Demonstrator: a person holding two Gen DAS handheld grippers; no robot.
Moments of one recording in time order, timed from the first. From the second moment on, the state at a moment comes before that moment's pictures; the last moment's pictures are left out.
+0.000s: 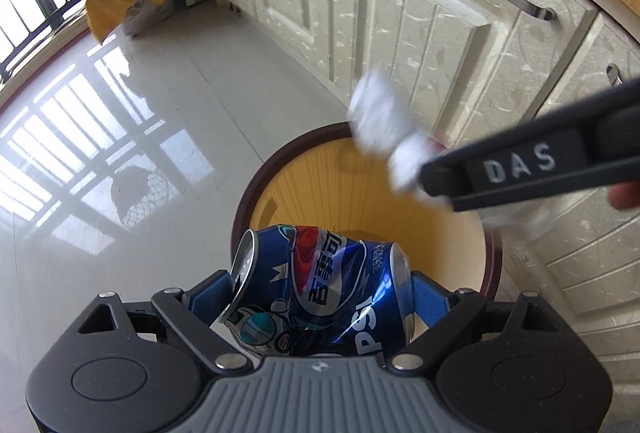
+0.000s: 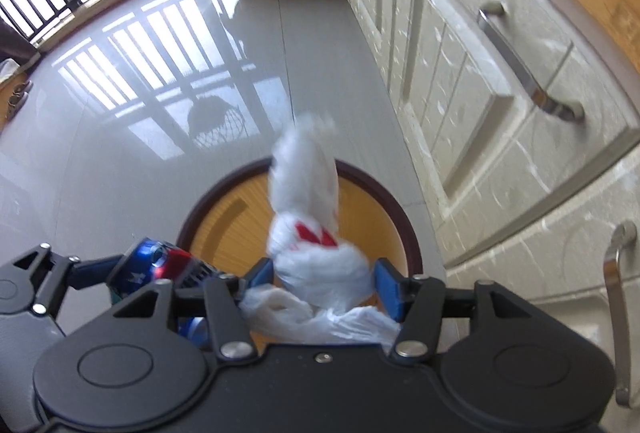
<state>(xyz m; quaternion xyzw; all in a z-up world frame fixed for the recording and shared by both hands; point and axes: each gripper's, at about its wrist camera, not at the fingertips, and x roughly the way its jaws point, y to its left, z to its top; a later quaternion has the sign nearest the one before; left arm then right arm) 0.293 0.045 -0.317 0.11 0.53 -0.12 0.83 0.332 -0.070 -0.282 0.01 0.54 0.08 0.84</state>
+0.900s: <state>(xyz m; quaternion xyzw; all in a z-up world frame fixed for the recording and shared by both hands) 0.302 0.039 -0.339 0.12 0.55 -0.12 0.82 0.322 -0.107 -0.322 0.03 0.59 0.05 0.80</state>
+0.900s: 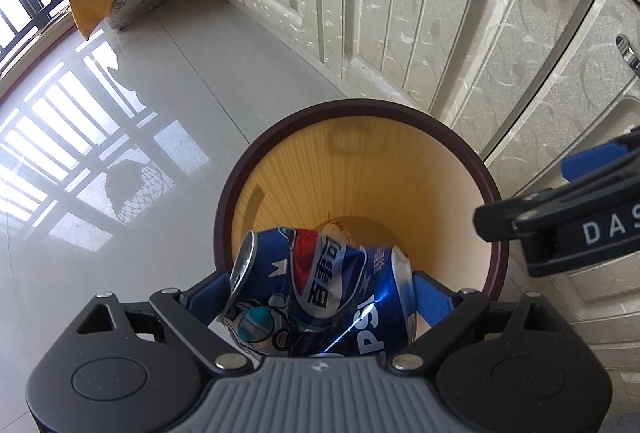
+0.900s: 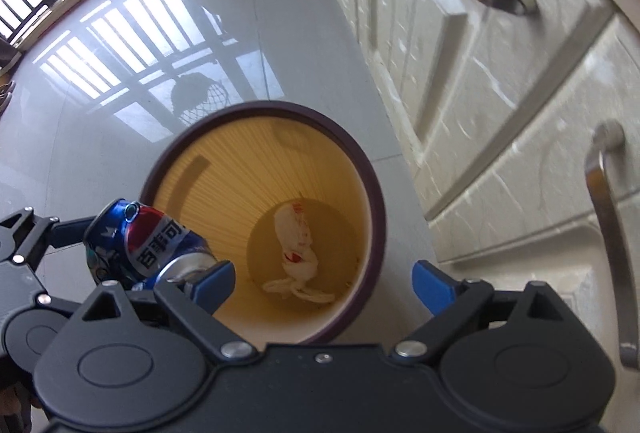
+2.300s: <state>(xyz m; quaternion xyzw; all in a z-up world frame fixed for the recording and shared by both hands) 0.267 0.076 -0.326 0.03 0.61 -0.05 0.79 0.280 -0.119 -0.301 -0.03 0.58 0.05 0.81</state>
